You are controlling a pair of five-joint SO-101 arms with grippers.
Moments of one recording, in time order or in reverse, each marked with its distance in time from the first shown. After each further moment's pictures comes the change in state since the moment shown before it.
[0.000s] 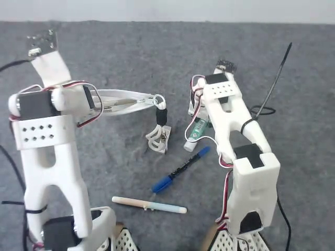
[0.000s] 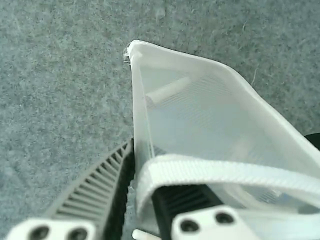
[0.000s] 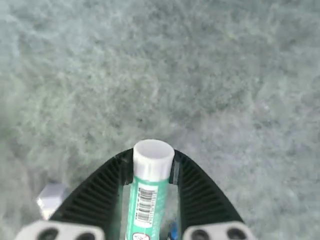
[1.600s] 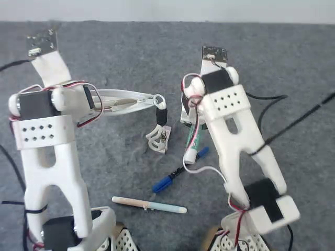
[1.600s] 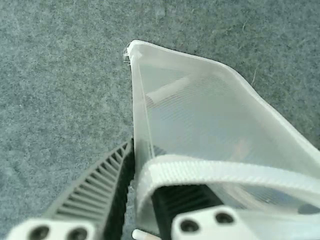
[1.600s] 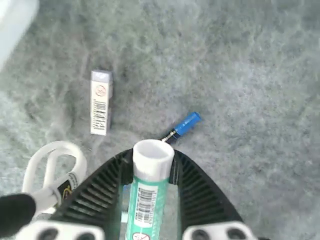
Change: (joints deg) left arm 0.0 0.0 0.0 0.0 0.0; right arm -8.3 -28.4 3.3 19.0 7.4
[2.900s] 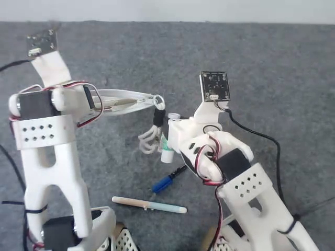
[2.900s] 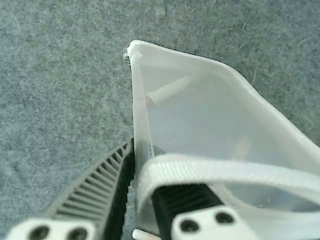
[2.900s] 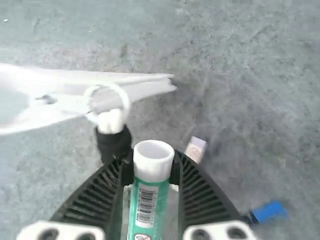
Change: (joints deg) left arm 0.0 0.0 0.0 0.0 0.0; right arm -11.4 -44.7 48.4 -45.5 0.1
